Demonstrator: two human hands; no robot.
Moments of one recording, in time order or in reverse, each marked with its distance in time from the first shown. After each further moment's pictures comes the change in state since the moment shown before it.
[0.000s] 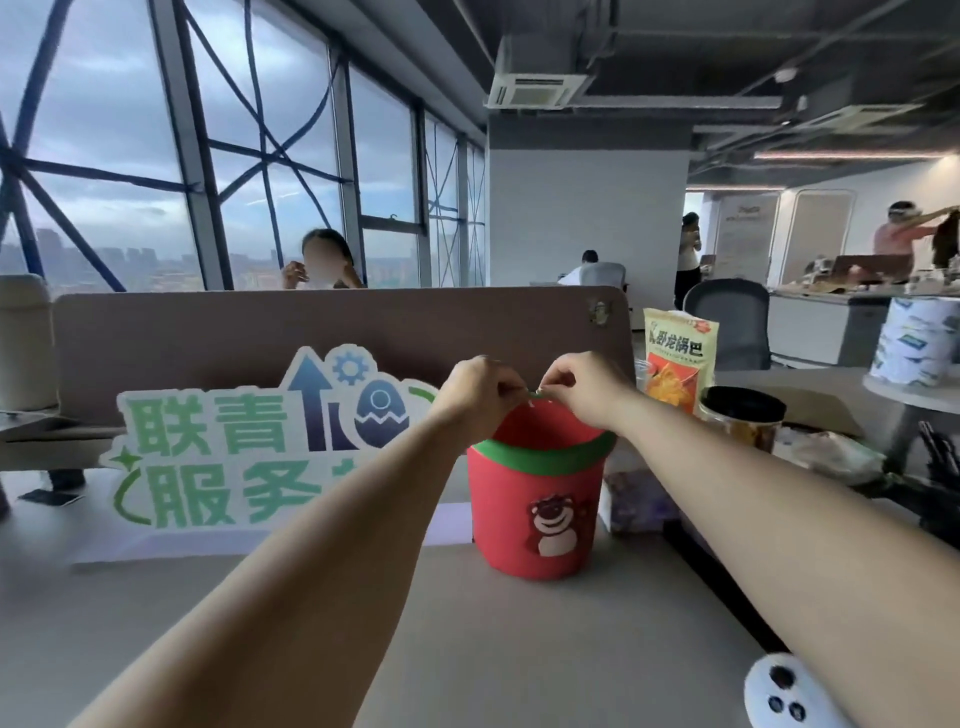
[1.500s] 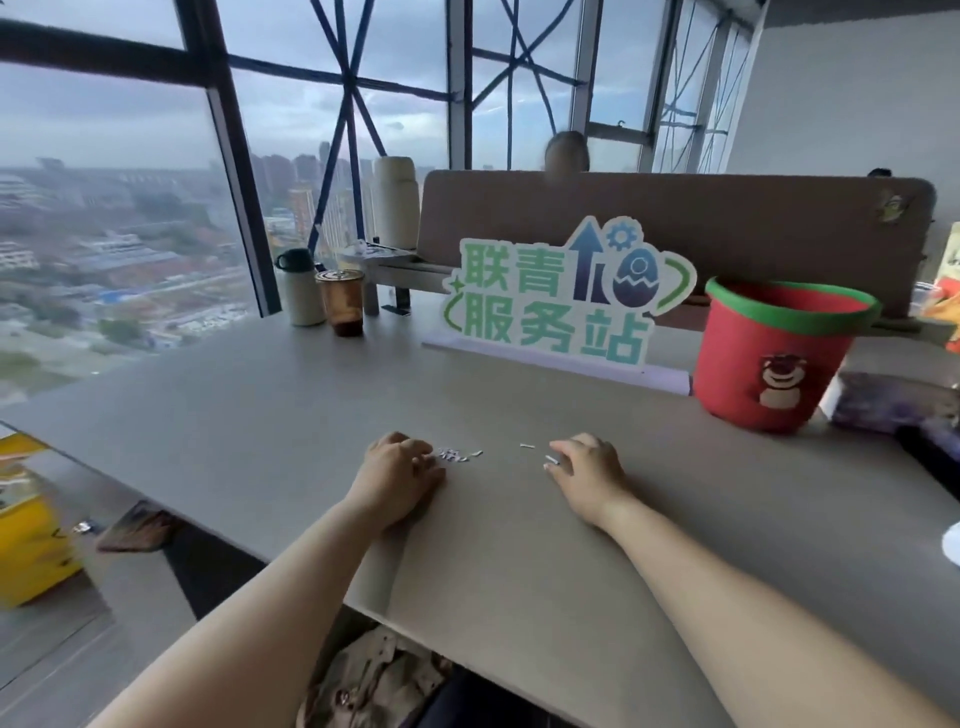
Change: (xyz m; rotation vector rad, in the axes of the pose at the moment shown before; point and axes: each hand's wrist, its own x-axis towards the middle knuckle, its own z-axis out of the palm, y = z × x) left_hand -0.429 -0.107 -0.119 0.236 0.047 -0.750; right_hand -0.258 -0.155 0.204 0.051 -0.405 -0.119
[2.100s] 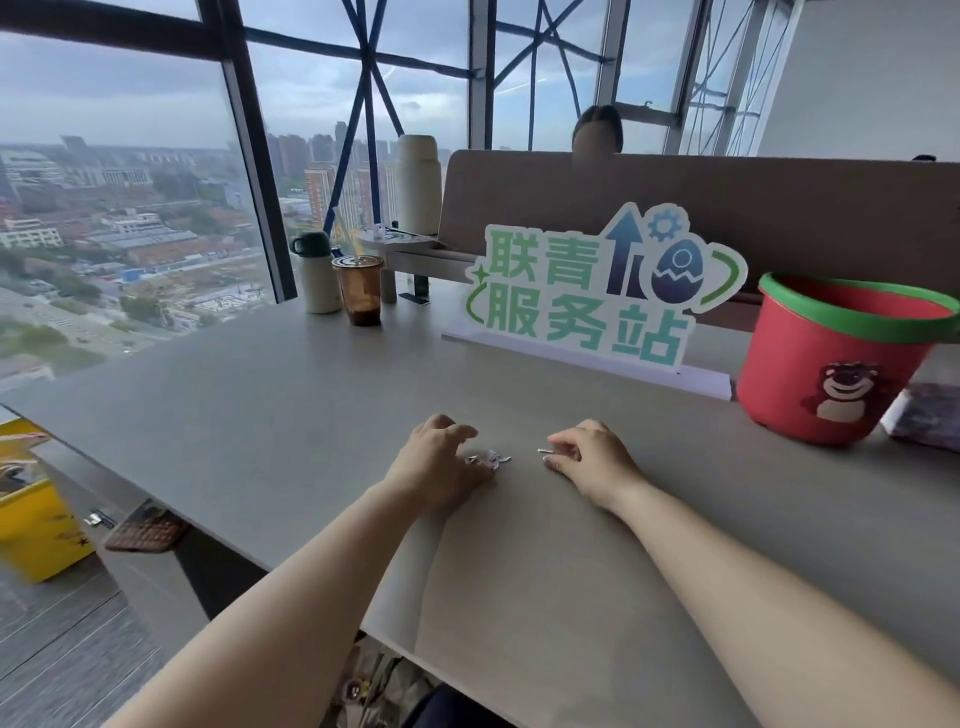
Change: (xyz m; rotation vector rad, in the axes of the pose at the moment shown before) left_hand 0.033 0.003 0.011 -0.032 -0.080 0.042; right_hand 0.035 -0.021 0.006 0.088 -0.078 -0.058
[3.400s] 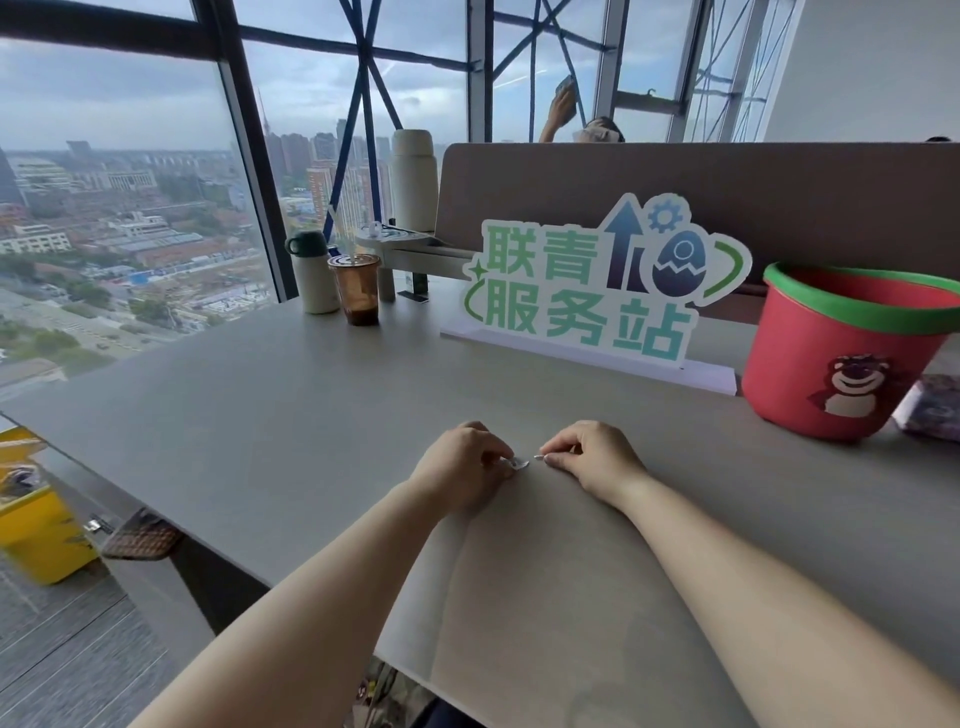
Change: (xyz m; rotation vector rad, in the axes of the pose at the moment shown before) left_hand 0.006 0.027 0.010 0.001 -0.048 0.164; right_hand 0.008 0.009 -0.003 0.112 -0.024 -0.040
